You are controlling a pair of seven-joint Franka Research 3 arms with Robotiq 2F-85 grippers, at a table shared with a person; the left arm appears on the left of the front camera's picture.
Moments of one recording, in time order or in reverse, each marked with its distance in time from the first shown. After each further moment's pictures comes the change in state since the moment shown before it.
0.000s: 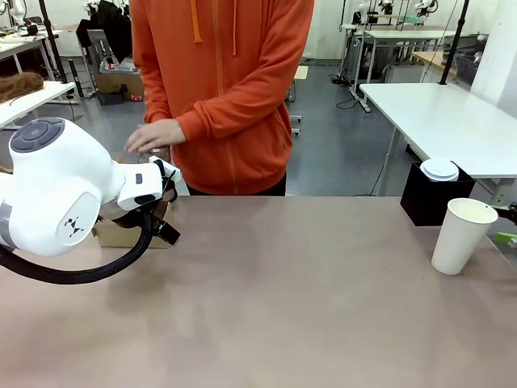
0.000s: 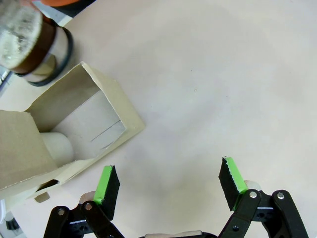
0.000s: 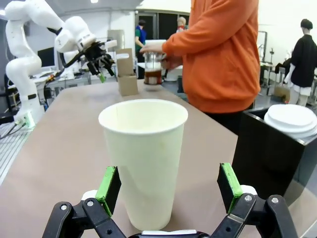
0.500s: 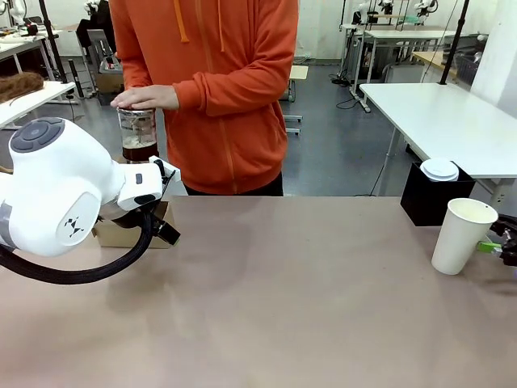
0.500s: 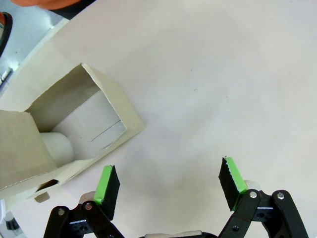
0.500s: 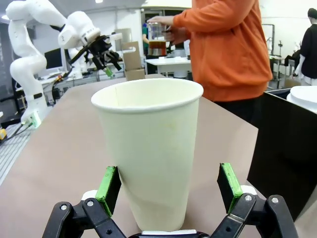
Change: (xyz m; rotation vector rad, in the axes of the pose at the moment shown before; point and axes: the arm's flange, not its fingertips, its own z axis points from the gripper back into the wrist) left arm 0.000 0.000 0.000 0.000 0.000 0.000; right arm -0.026 0.003 -0.026 0.044 0.008 -0.051
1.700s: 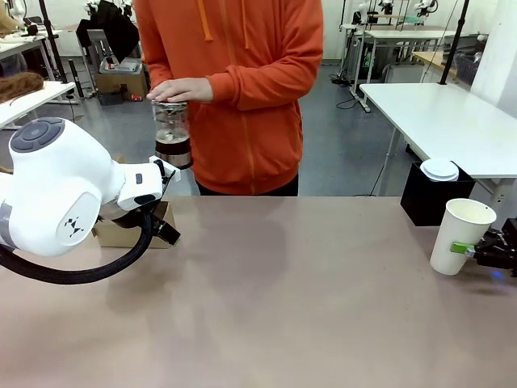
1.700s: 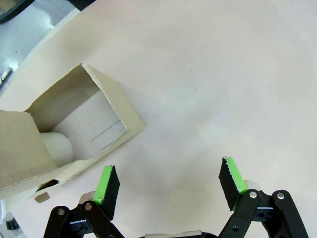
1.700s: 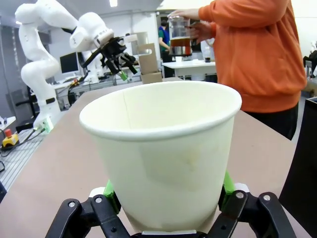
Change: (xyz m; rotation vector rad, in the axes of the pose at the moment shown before) left arm 0.000 0.000 0.000 0.000 0.000 0.000; right arm -0.008 0.005 -0.048 0.086 -0.019 -0.046
